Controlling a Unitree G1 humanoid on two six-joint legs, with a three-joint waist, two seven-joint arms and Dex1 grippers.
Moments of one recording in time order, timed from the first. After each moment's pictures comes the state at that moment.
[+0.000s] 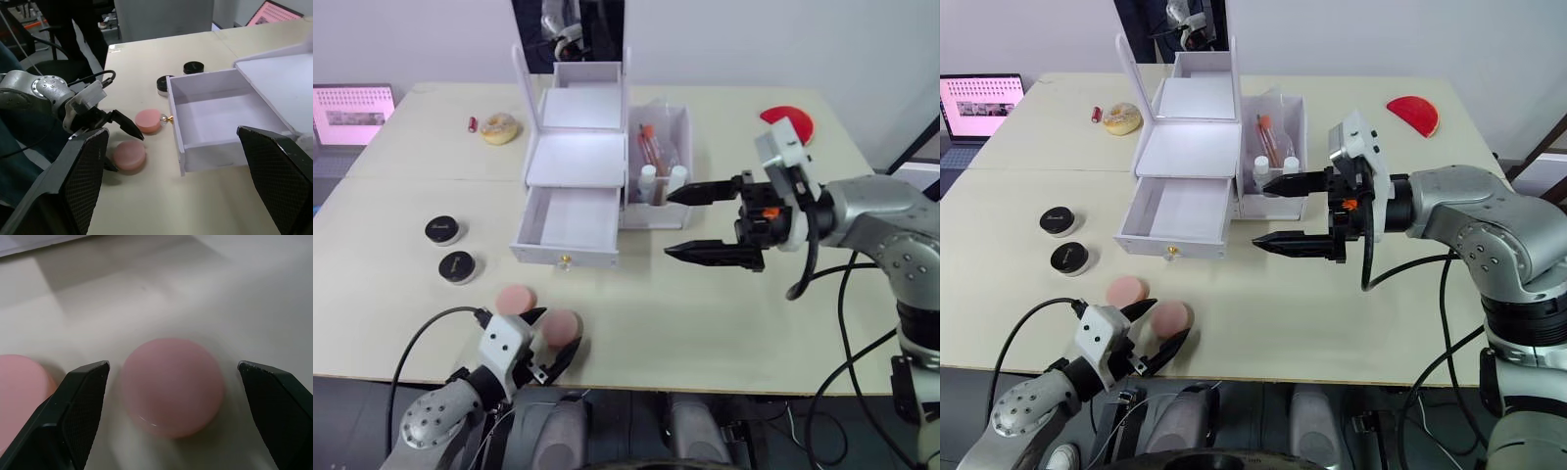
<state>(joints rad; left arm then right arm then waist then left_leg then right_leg) 0.47 0.45 0.04 -0.64 -0.25 0.32 -0.55 -0.68 -0.84 -0.02 -0.39 0.91 0.89 0.99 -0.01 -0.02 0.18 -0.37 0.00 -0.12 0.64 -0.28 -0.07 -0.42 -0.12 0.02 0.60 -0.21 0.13</state>
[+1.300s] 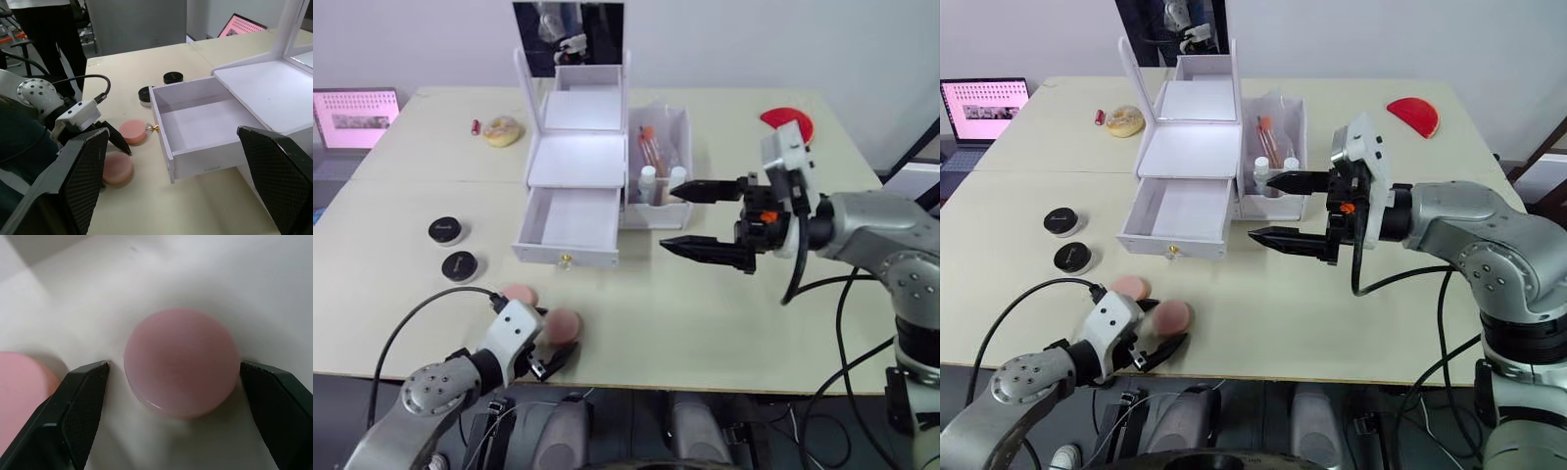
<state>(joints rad) 0.35 0.67 -0.01 -0.69 -0.28 0.60 -0.52 -0.60 -0.80 -0.08 -0.48 0.96 0.92 0.82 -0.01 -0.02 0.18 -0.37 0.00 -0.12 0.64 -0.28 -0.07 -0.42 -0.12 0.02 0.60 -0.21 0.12</state>
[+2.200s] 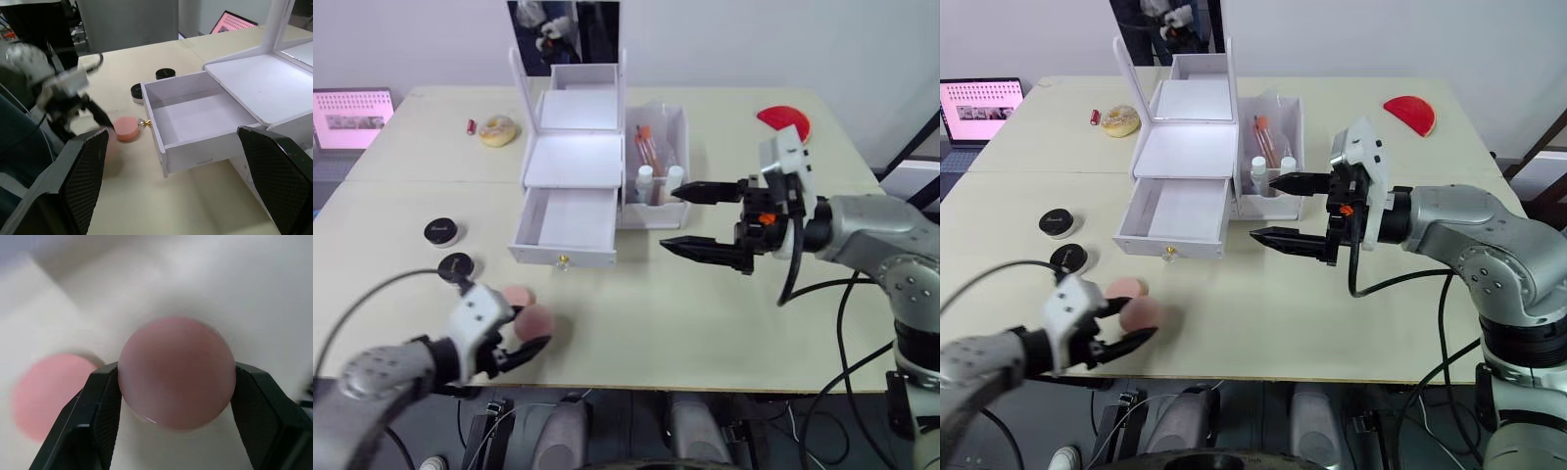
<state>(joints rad) 0.35 0.90 0.48 -0.73 -0.64 0.74 -0.91 -0.58 -0.80 -0.08 -0.47 0.92 0.89 0.82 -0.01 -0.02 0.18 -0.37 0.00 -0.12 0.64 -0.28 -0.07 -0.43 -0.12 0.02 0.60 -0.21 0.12</state>
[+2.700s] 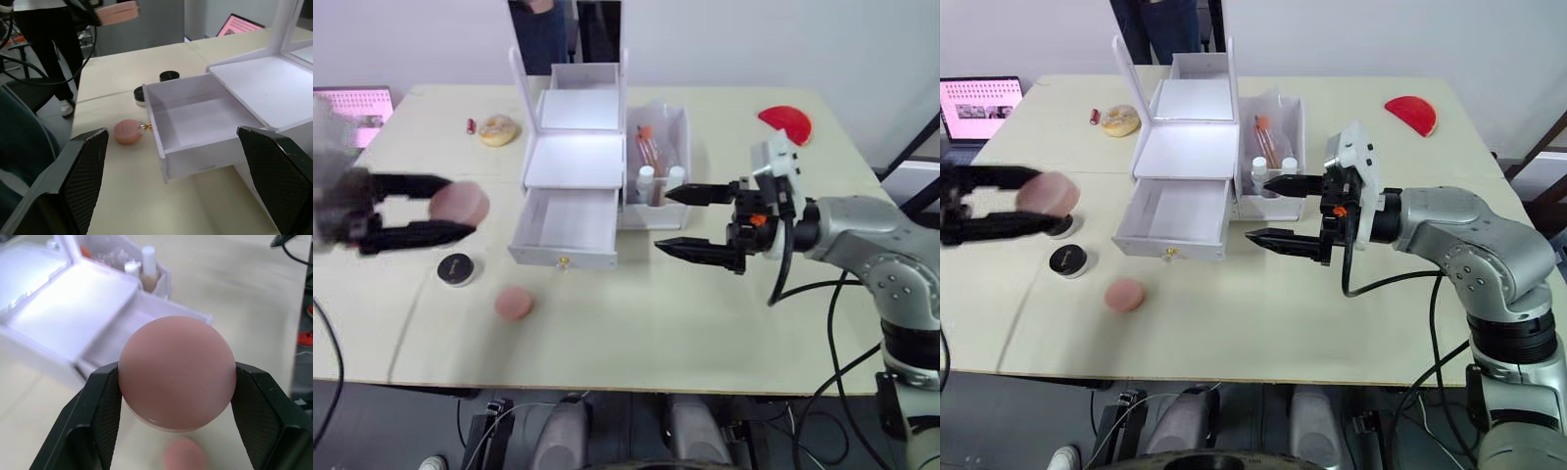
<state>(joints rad) -0.49 1.25 0.26 -0.11 -0.75 0.70 -1.32 -0.60 -0.76 -0.04 -0.45 0.89 0.86 0.84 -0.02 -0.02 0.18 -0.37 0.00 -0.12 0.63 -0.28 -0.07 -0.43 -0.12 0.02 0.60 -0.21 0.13</state>
